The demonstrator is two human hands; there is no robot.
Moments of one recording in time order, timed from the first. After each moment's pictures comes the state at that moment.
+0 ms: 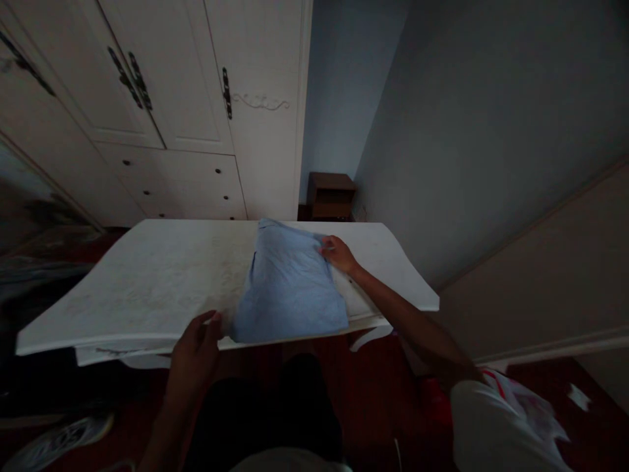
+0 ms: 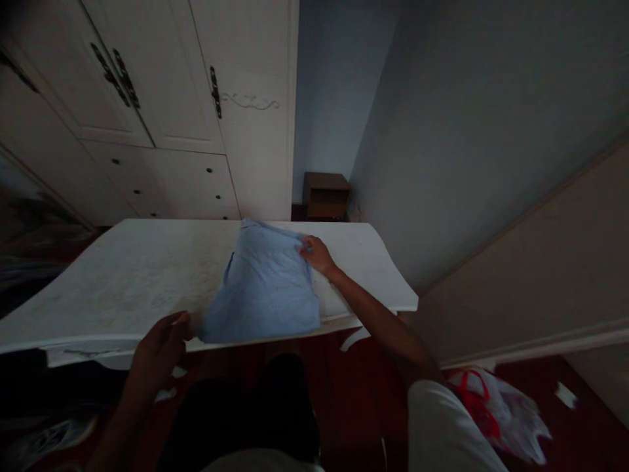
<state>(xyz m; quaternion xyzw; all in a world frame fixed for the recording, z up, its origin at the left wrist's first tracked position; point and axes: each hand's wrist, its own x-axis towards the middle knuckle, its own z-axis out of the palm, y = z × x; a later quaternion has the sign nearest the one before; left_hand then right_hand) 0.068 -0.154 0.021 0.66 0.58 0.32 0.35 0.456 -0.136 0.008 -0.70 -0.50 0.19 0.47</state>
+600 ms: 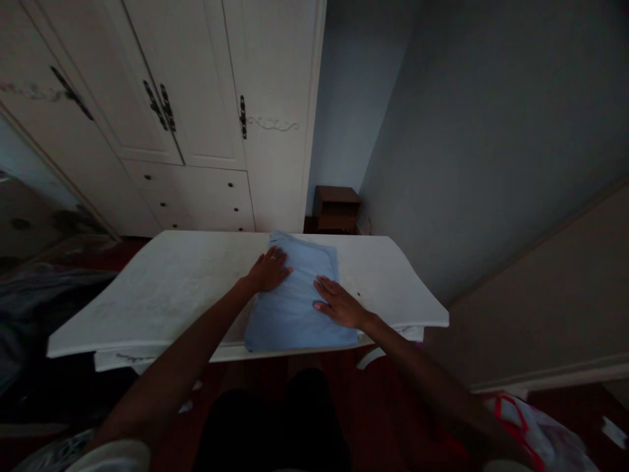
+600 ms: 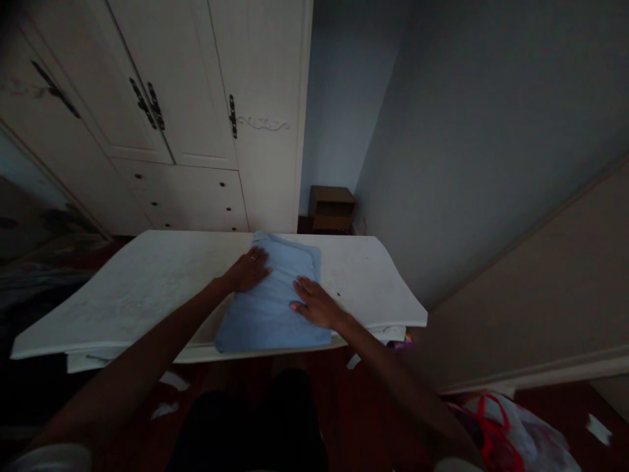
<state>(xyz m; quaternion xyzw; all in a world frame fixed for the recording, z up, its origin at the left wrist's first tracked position) 0.208 -0.005 0.023 0.96 0.28 0.04 0.03 0.396 -0.209 -0.015 -0.65 -0.75 0.08 0.14</state>
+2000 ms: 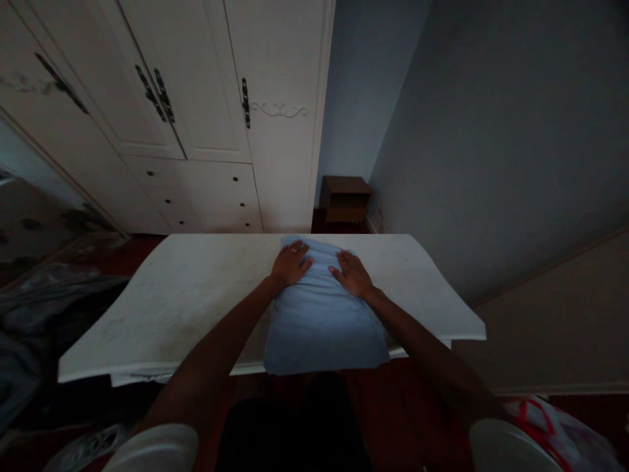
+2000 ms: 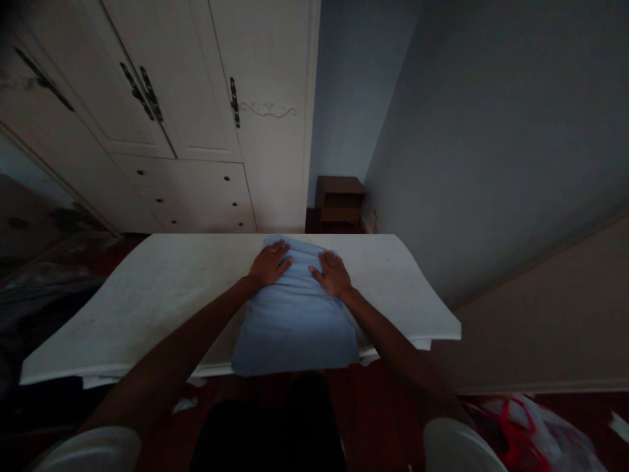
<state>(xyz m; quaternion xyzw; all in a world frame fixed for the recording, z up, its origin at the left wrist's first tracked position) 0.244 0.032 0.004 0.95 0.25 0.17 0.07 0.437 -0.112 -0.027 -0.79 -0.60 0.01 0.11</state>
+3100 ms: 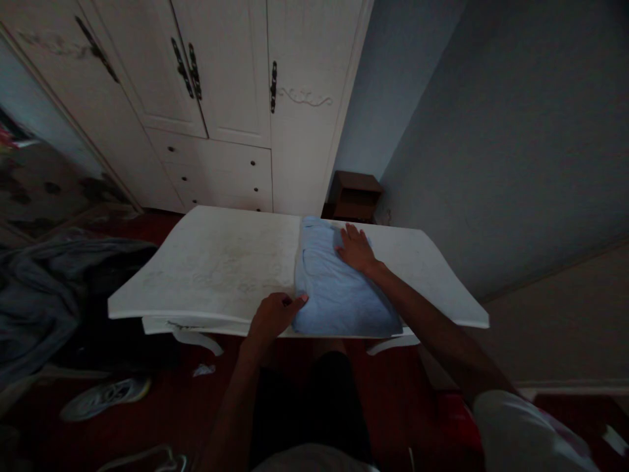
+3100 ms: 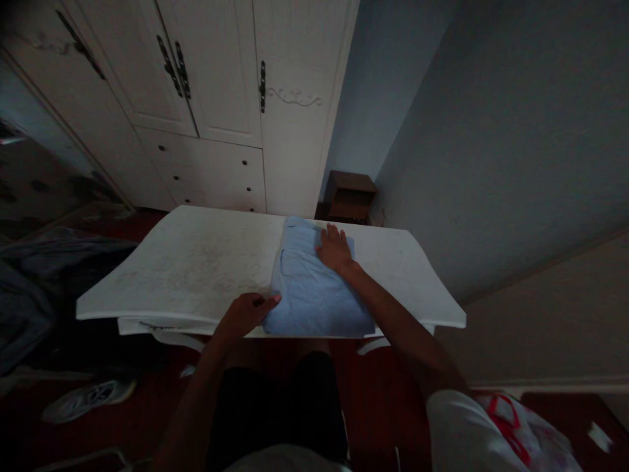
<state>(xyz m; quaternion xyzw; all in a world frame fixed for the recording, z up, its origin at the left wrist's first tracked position) 0.090 -0.104 0.022 0.76 0.49 0.13 0.41 0.387 -0.082 0.016 -0.77 -0.63 -0.06 0.06</state>
